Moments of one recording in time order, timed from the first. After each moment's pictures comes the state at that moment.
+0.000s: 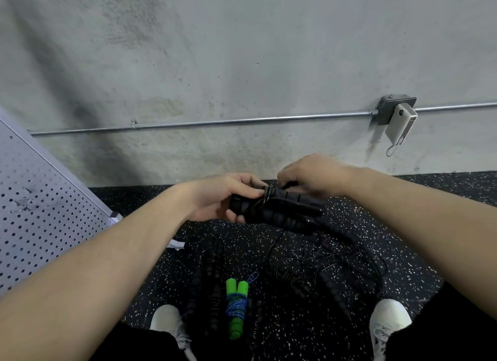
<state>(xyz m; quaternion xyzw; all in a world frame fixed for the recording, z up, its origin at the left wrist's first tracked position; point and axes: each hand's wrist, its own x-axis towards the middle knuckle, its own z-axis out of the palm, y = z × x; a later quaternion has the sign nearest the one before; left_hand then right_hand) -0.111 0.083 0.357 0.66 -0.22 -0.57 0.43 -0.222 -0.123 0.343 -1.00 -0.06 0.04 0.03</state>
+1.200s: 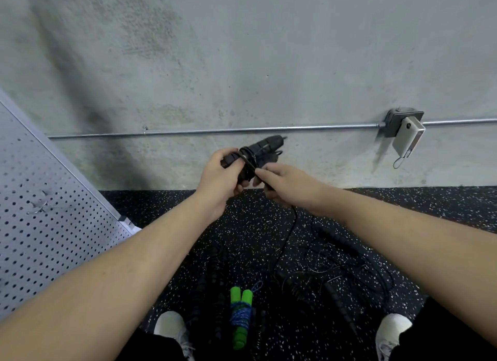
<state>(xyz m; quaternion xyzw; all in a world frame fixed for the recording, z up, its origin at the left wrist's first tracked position) -0.097 0.067 0.345 0.71 -0.12 -0.22 0.66 -0.202 -0.055 0.353 -0.82 0.15 0.00 0.55</state>
